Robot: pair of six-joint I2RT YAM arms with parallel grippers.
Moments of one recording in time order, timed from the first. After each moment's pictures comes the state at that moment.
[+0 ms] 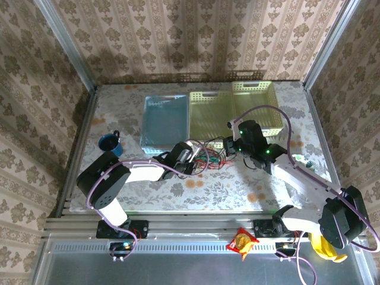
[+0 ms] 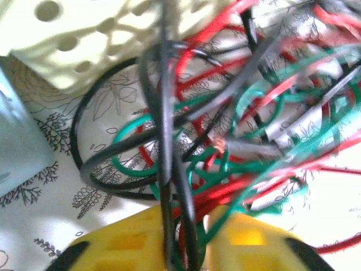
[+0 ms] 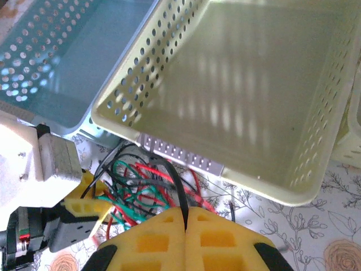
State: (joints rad) left arm -0.86 1.66 0.71 0.10 -0.02 -0.20; right arm 0.50 1.20 0.81 -0.27 -0.04 0.23
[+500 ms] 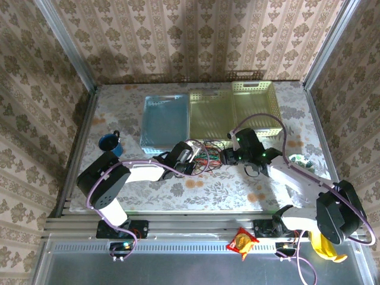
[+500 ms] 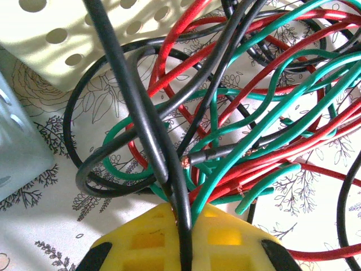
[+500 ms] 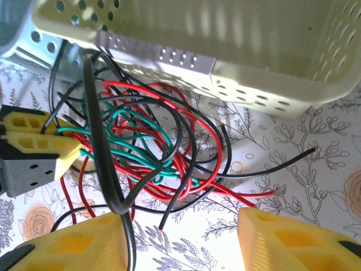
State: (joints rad) left arm -0.87 1.66 0.72 0.10 -0.02 -0.19; right arm 0.50 1.25 0.73 -0.33 -0.07 0.27
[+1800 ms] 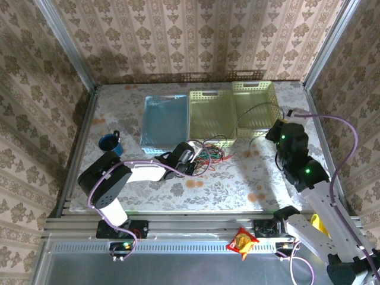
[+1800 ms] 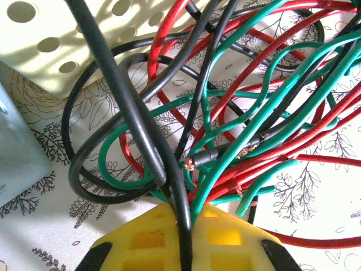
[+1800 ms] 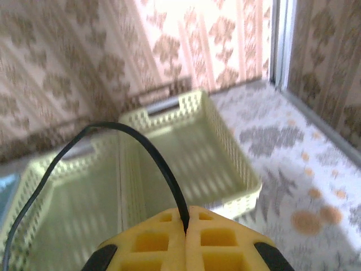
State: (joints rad) left arm -0.88 1.67 0.73 0.10 -0.05 -0.18; right arm 0.28 0.79 0.87 -0.38 0.51 0.39
